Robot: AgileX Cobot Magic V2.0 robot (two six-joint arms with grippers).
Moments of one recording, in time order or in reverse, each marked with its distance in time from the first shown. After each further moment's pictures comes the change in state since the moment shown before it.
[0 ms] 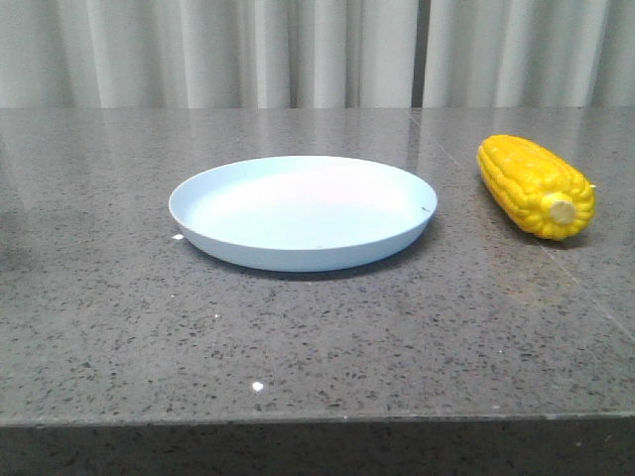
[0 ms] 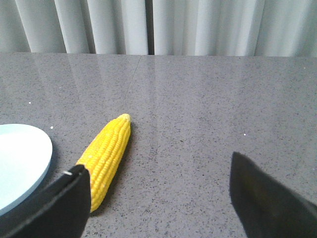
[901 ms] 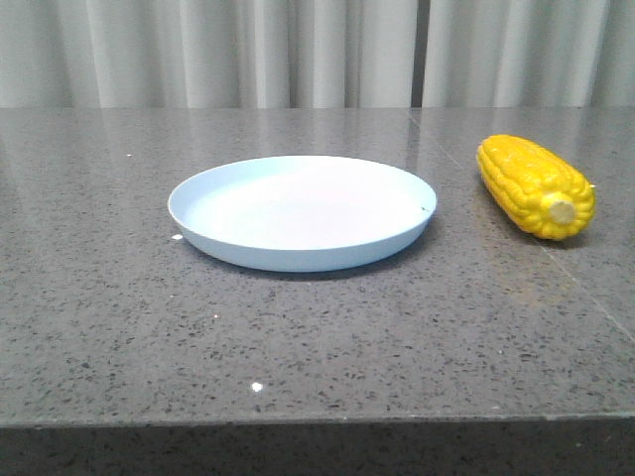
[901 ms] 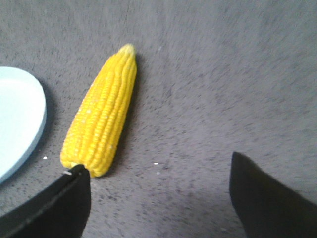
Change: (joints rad) left arm 0.002 -0.986 0.456 0.024 -0.126 0.029; right arm 0.000 0.425 -0.182 0.109 0.158 0.000
